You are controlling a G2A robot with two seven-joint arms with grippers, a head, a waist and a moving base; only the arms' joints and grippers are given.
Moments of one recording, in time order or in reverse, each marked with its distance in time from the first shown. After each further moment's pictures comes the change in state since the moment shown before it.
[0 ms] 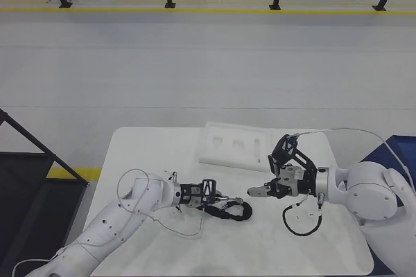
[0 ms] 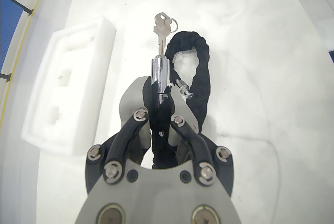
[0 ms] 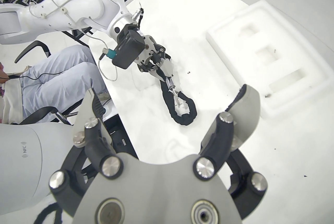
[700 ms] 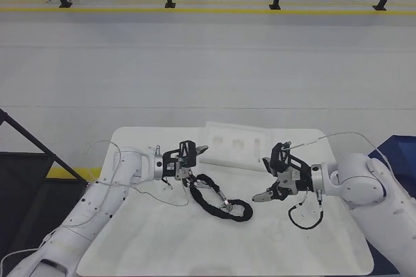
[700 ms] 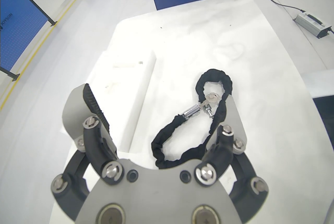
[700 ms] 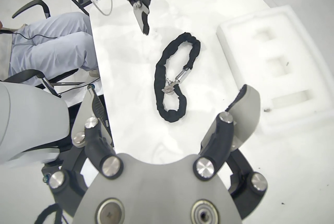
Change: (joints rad) left arm -0.111 0.019 -0.171 0.041 -0.262 -0.166 0.042; right arm 0.130 -0.025 -0.127 0.285 -0.047 -0.417 -0.058
